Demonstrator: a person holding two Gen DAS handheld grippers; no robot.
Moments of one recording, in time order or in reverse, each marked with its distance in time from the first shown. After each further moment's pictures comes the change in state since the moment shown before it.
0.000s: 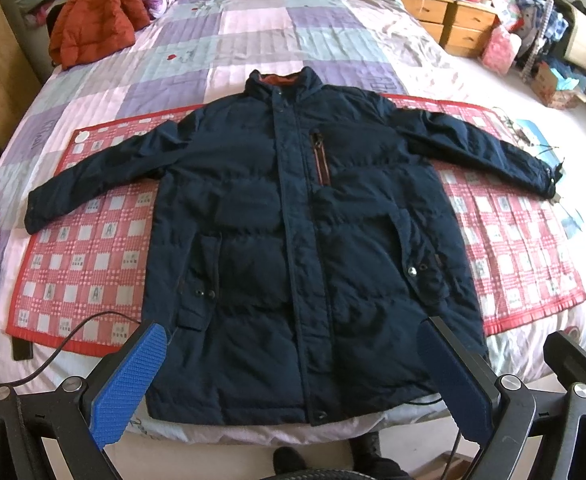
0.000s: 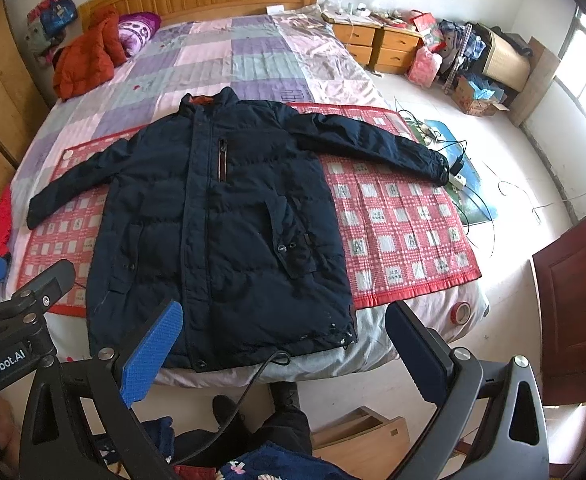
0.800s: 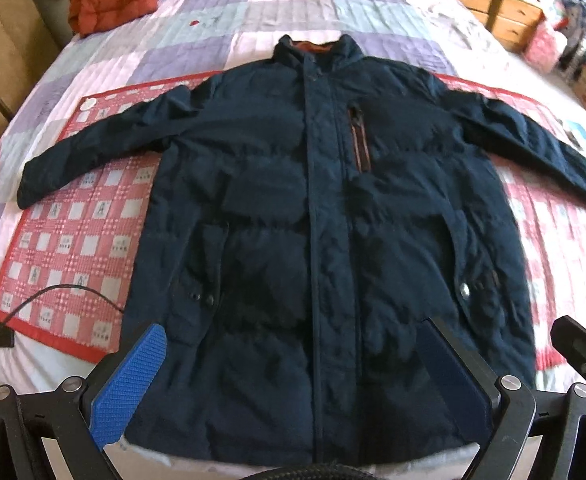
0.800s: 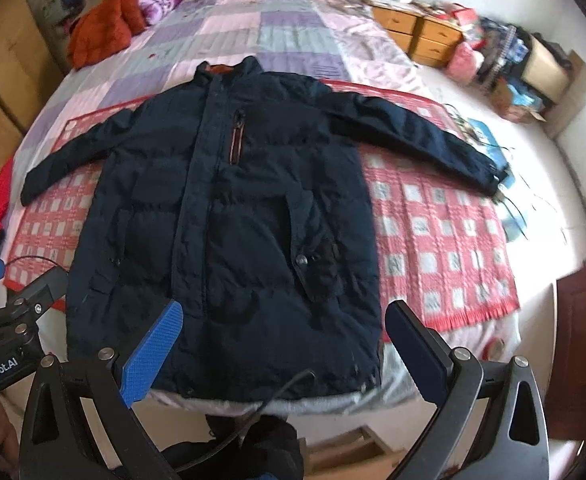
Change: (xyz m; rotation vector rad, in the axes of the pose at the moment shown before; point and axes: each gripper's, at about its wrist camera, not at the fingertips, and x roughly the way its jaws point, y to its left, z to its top) left arm 0.133 0.004 0.013 -0.083 0.043 0.079; right arm 0.155 0.000 0.046 -0.123 0.066 0.084
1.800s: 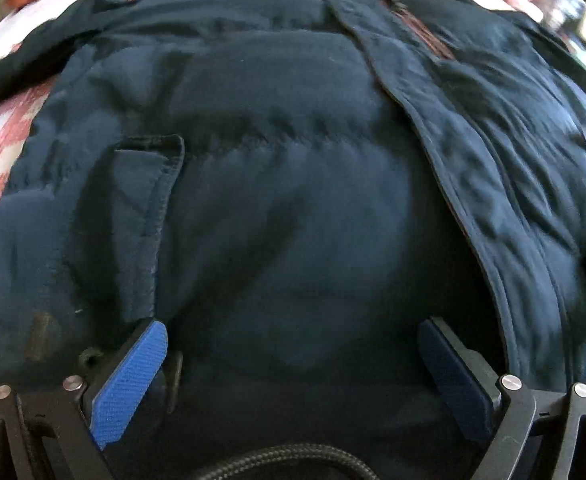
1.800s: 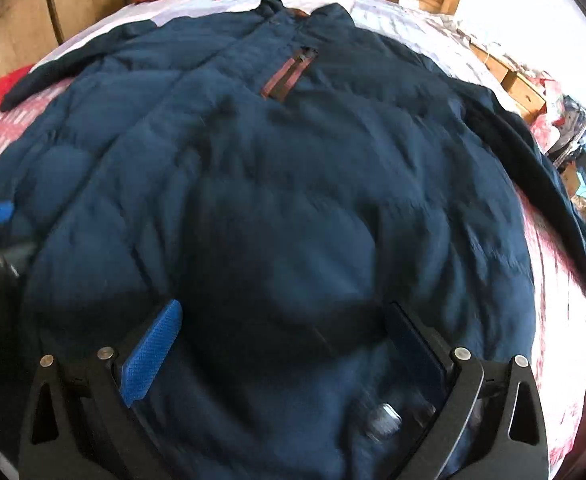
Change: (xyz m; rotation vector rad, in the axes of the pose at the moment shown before) left arm 0.260 0.071 -0.055 0.133 0.000 -0.168; right arm 0.289 0.018 0.005 -0.312 -0.068 0.056
